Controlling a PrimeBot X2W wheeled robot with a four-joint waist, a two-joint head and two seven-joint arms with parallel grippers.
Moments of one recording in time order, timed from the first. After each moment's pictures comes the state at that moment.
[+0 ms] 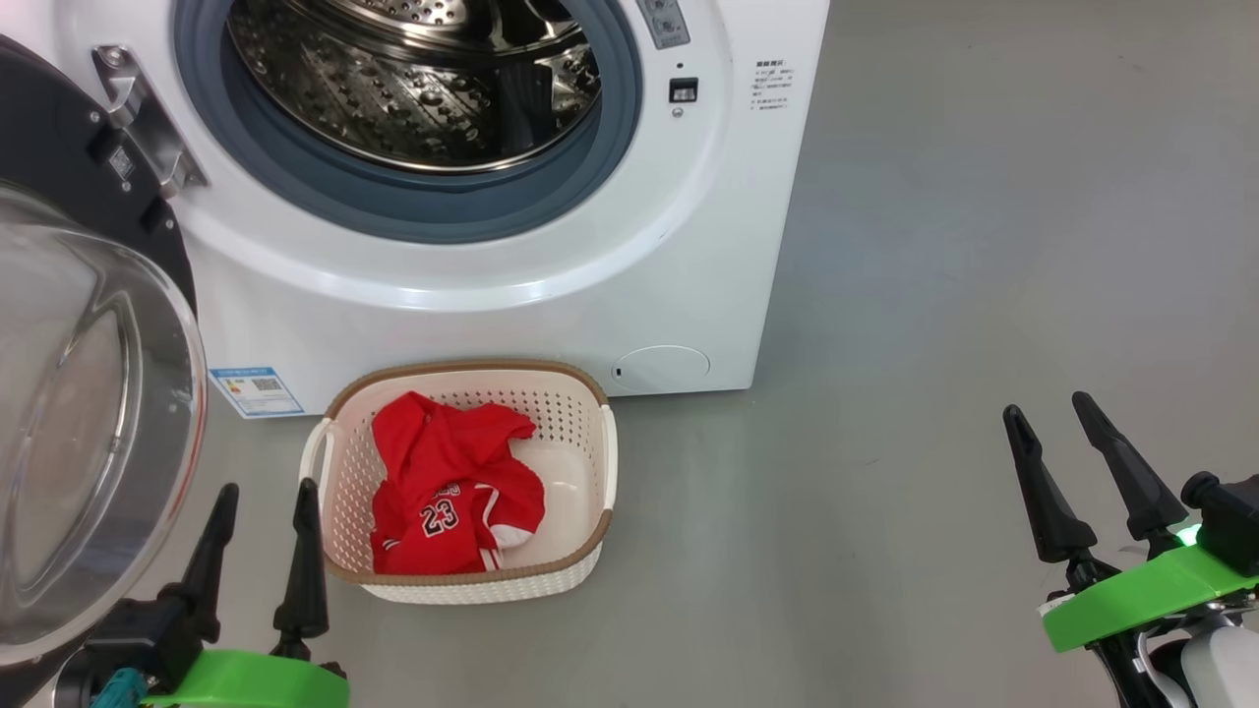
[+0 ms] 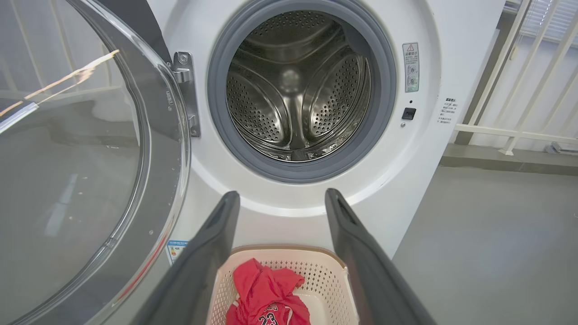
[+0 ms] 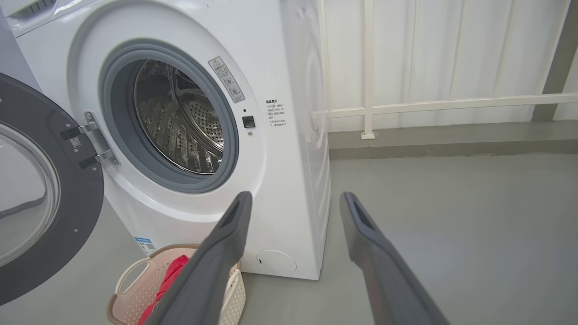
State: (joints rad) left arm -0.10 0.06 0.00 0.21 -0.23 -0.12 -0.25; right arm -0.14 -0.33 0.09 0.16 0.49 0.13 -0.25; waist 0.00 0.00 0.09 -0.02
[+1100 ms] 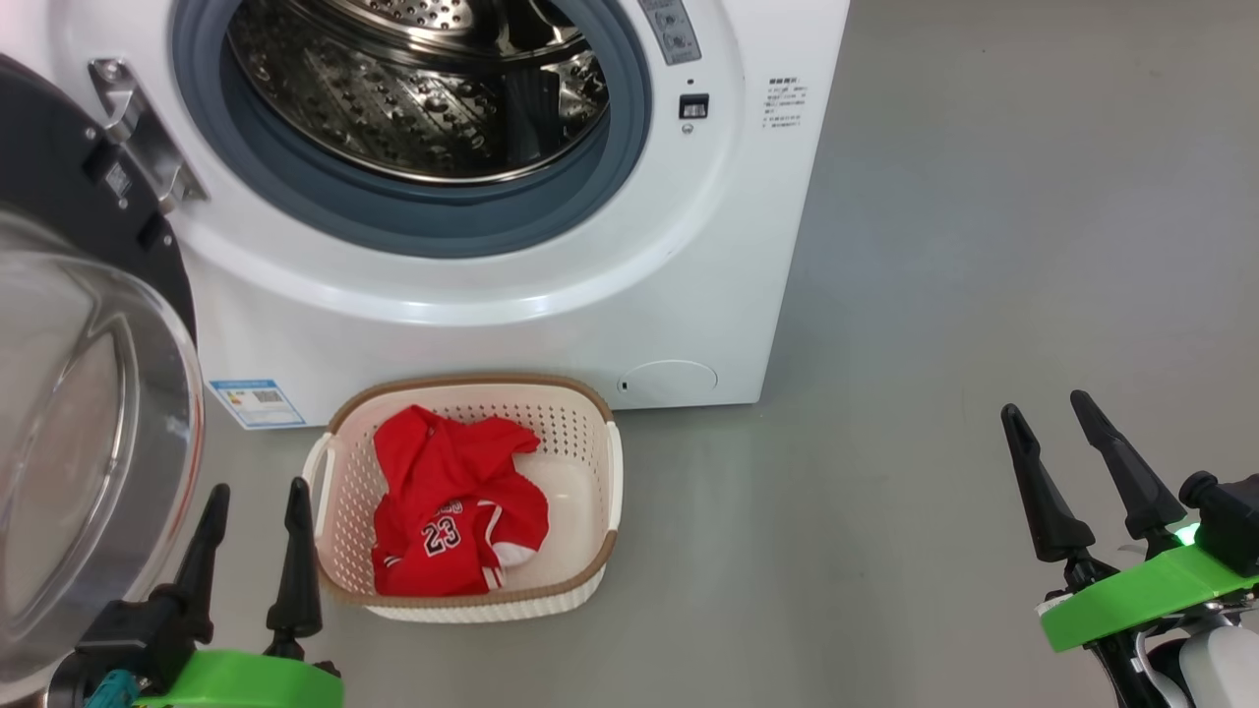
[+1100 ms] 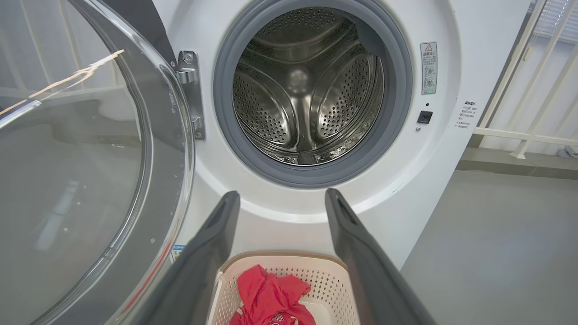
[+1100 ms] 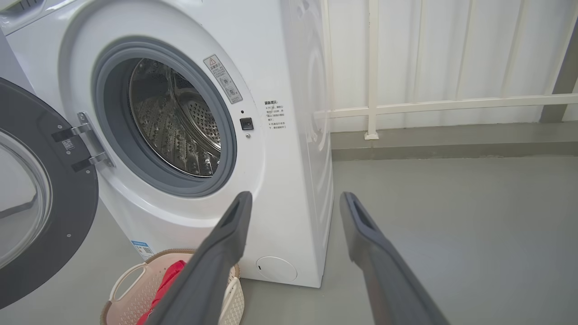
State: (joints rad) left arm -0.10 0.05 0.02 0.21 -0.22 -0.13 -0.25; right arm -0.14 -0.32 0.09 0.15 0.49 0.13 -0.25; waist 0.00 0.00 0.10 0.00
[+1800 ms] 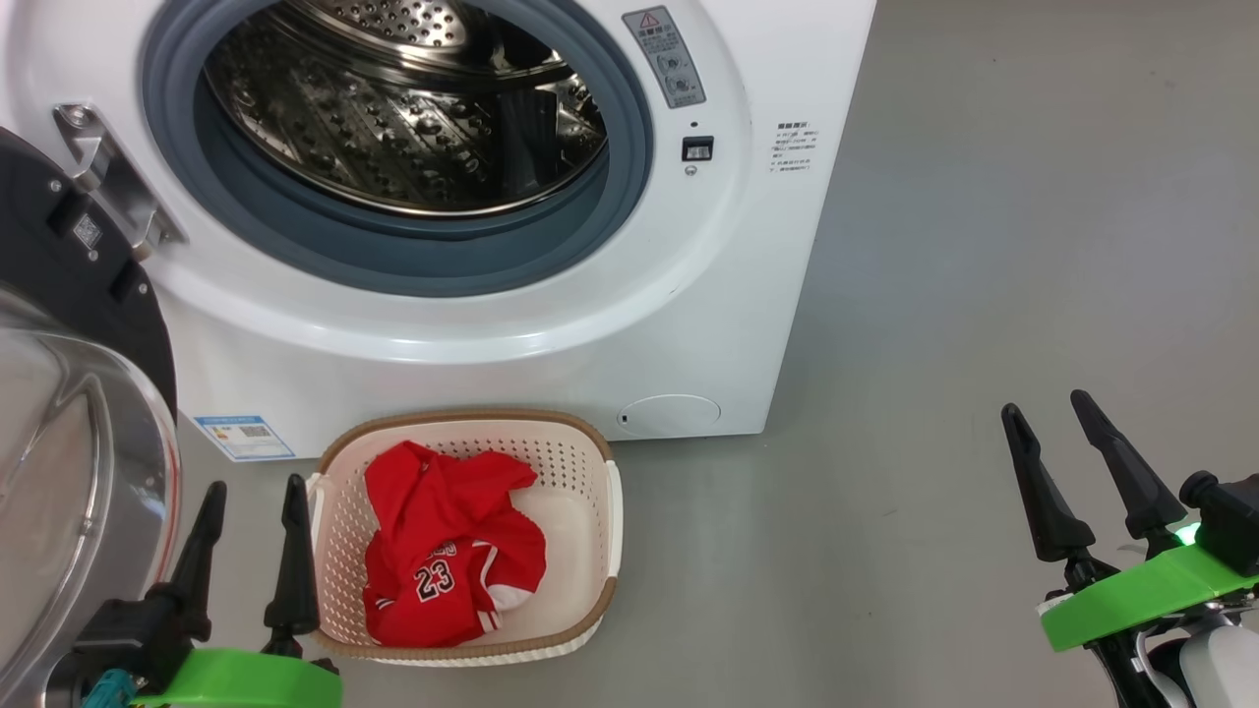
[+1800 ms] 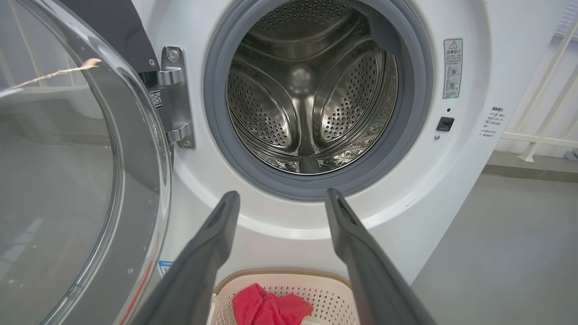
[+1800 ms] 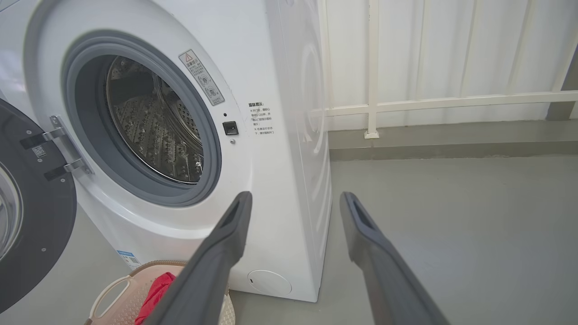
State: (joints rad) left arm -0.10 0.05 0.03 0.20 -0.22 -0.13 -0.25; right arm -0.14 -0.32 0.09 0.15 0.49 0.13 -0.25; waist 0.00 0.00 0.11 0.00
